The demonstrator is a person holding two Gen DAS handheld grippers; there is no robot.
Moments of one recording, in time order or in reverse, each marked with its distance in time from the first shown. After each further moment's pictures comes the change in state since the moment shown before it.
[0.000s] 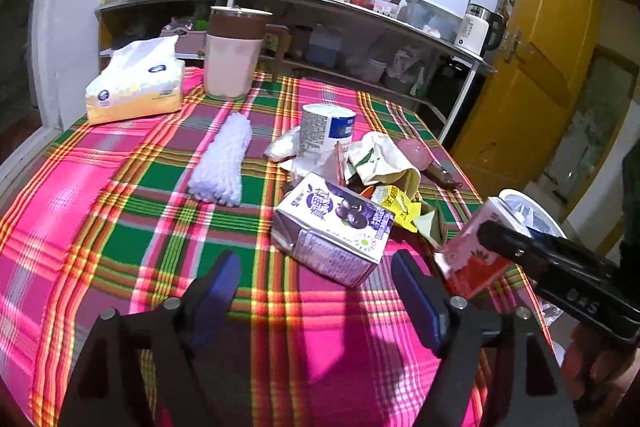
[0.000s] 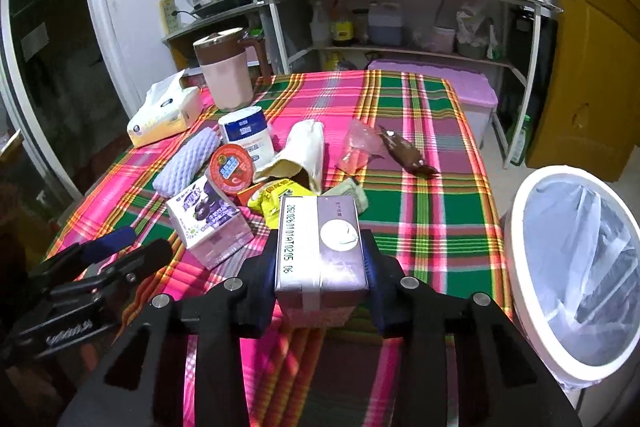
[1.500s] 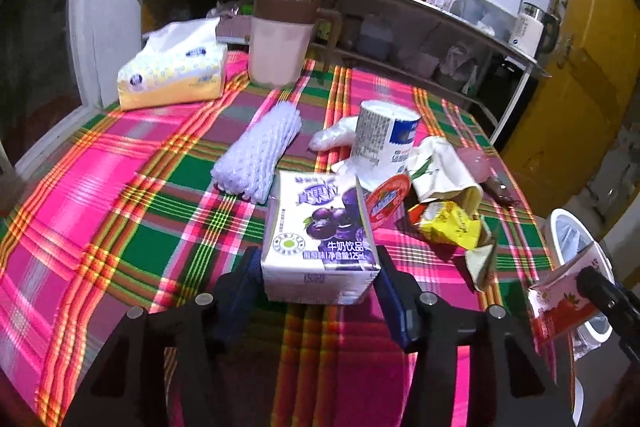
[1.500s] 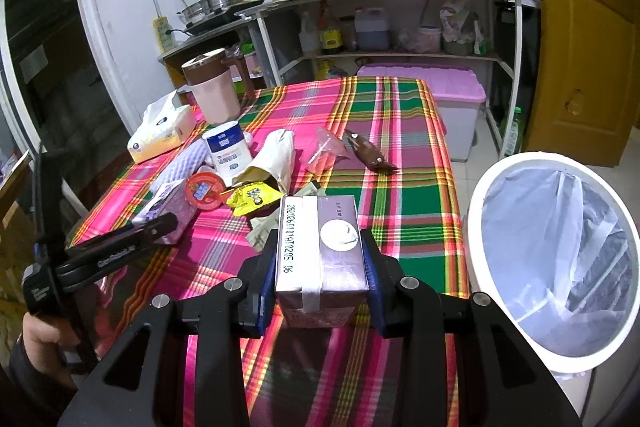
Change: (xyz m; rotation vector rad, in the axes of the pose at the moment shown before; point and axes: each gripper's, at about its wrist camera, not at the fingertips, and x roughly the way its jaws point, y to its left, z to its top) left arm 0.019 0.007 0.015 -0.081 0.028 0.176; right arm -0.027 -0.036 -0.007 0.056 -0.033 0.020
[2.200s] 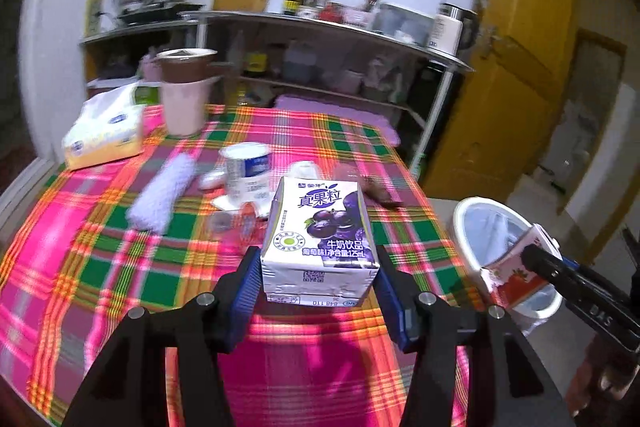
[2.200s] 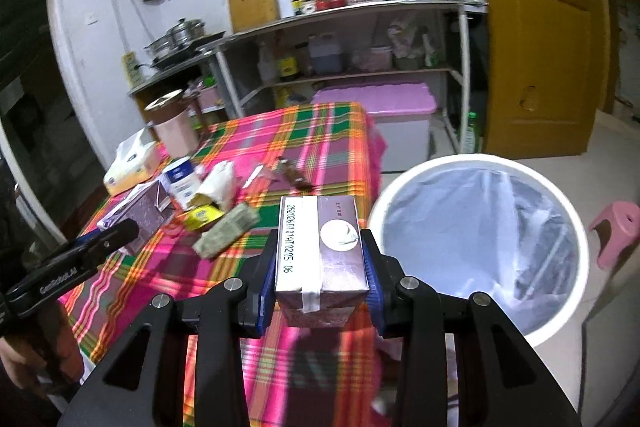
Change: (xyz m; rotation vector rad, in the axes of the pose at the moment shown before) left arm -0.054 -0.085 -0.003 0.158 -0.075 -0.195; right arm -0.055 -0.059 -0.006 0.094 -0.093 -0.109
